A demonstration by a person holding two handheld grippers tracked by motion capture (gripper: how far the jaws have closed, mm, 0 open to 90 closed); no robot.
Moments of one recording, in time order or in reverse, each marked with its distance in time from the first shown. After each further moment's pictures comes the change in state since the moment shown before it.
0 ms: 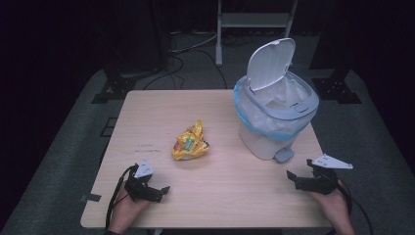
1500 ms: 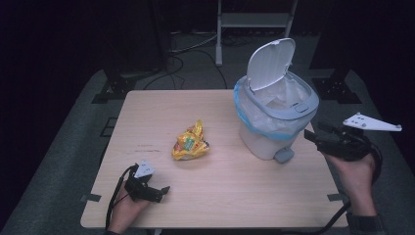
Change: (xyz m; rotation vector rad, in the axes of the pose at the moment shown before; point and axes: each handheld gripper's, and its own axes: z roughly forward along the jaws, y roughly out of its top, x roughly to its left) left arm 0.000 0.000 0.000 0.000 -0.003 0.005; right arm -0.005 0.128 -0.083 -0.196 0.051 -0.008
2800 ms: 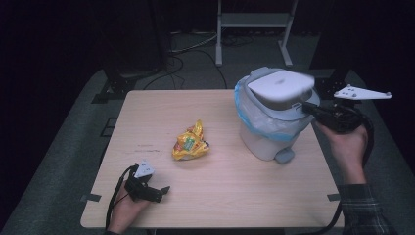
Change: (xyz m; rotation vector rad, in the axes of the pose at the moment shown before) left arm 0.000 0.000 0.000 -0.004 -0.003 -0.001; right arm -0.007 0.057 0.029 -0.001 0.039 -0.043
